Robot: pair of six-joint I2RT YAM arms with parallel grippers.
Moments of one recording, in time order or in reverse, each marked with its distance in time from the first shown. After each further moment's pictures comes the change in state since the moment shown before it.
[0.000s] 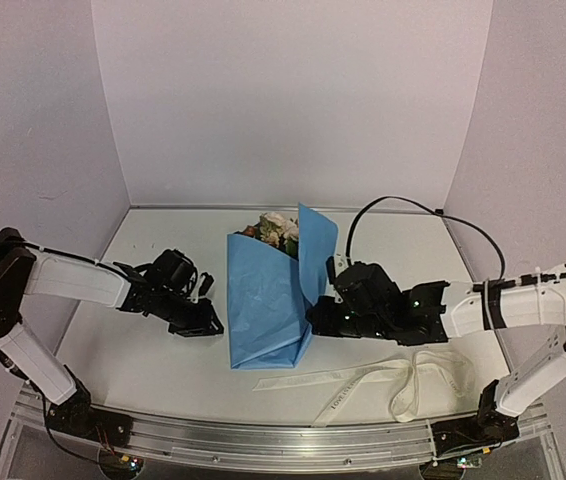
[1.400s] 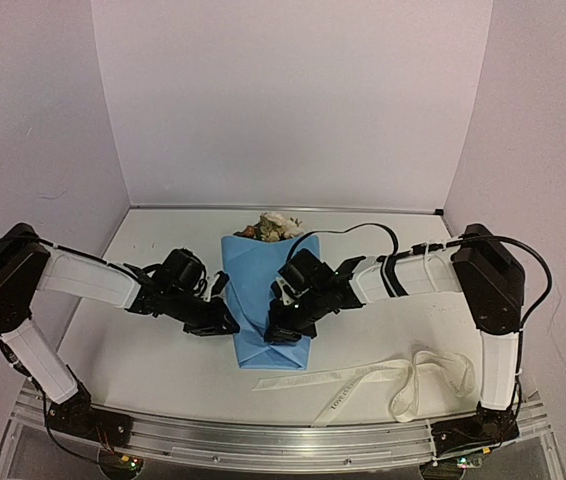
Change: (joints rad) left arm -0.031 0.082 0.027 0.140 0.127 -0.005; right arm -0.135 0.569 0.478 -0.213 -0.579 -0.035
